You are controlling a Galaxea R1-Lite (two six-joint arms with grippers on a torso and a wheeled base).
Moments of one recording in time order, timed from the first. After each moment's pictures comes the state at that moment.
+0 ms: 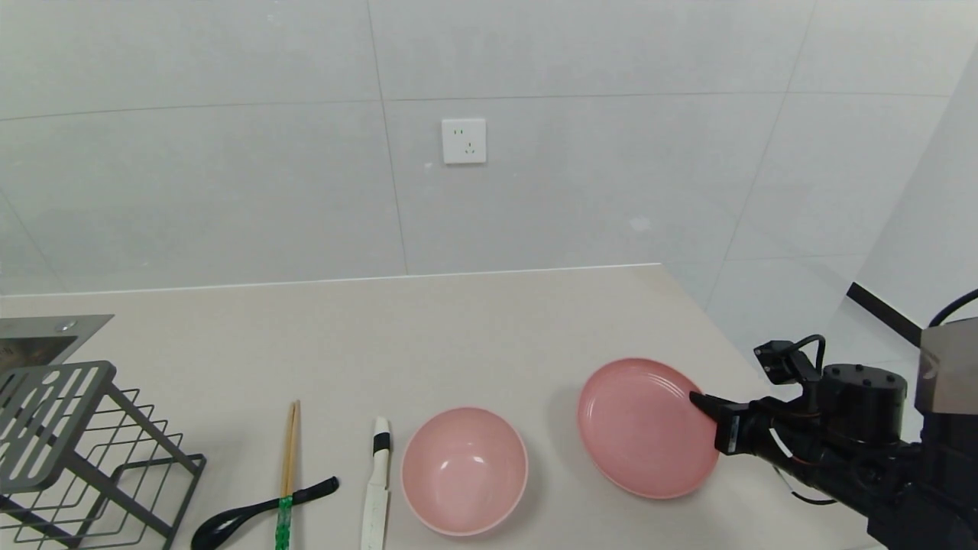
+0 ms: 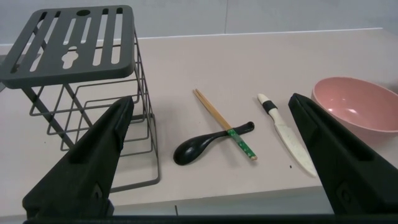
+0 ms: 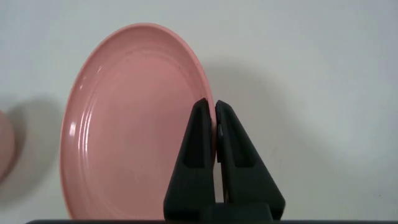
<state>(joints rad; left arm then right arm) 0.00 0.00 0.00 0.00 -0.03 0.01 0.17 2.17 -0.15 -1.57 0.21 0.19</state>
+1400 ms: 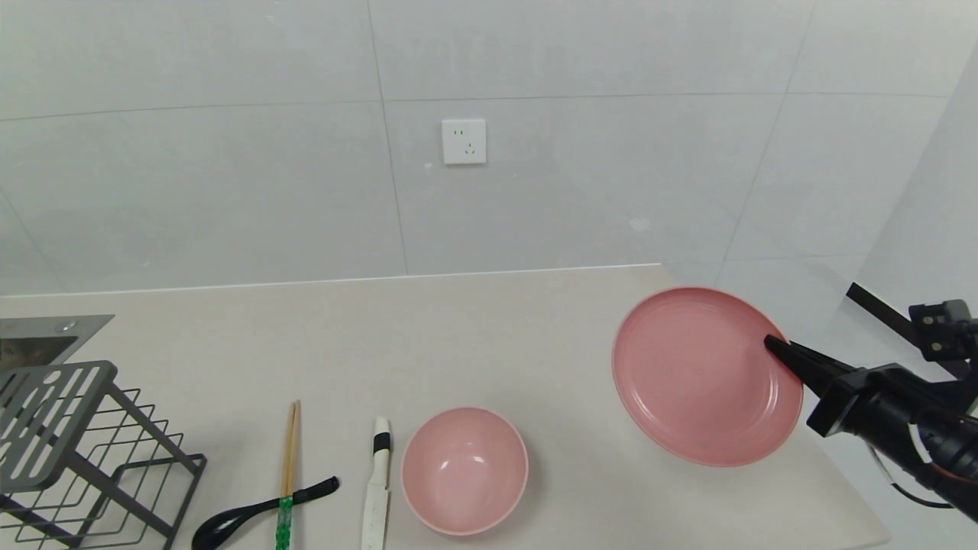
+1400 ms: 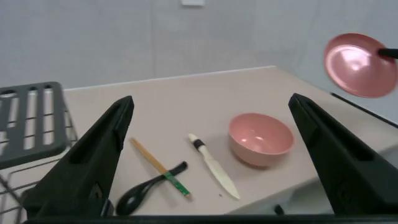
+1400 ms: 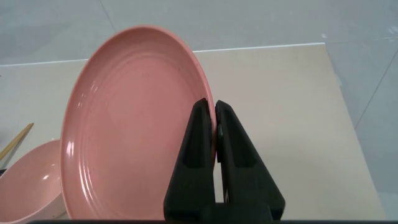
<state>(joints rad) -0.01 0.03 -0.18 -0.02 -0.30 -0.09 0.15 1.67 -0.01 -1.57 0.21 0.18</state>
